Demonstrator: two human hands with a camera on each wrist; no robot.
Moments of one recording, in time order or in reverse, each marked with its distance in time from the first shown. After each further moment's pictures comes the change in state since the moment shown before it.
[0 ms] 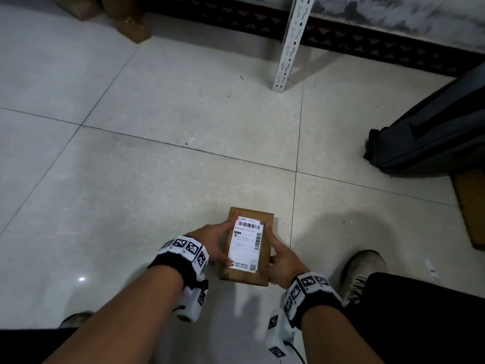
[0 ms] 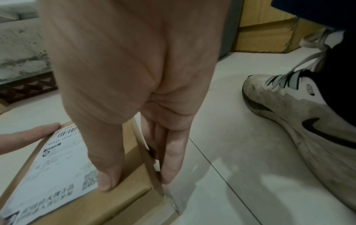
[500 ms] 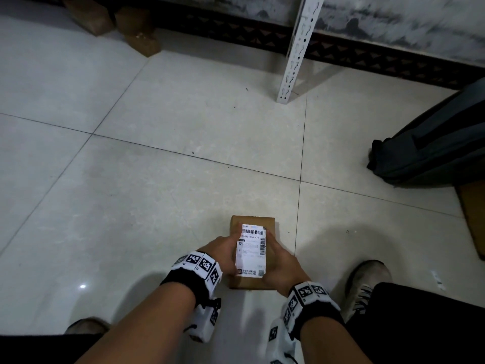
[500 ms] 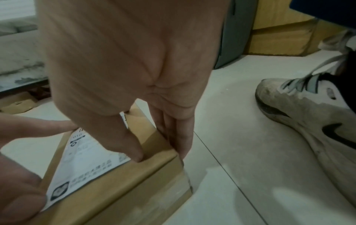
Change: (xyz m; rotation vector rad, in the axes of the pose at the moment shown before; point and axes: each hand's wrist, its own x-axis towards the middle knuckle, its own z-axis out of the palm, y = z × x) left_hand -0.011 0.018 0.014 -0.053 0.044 -0.013; right_hand -0.016 -0.031 0.007 -0.027 0.049 -0.101
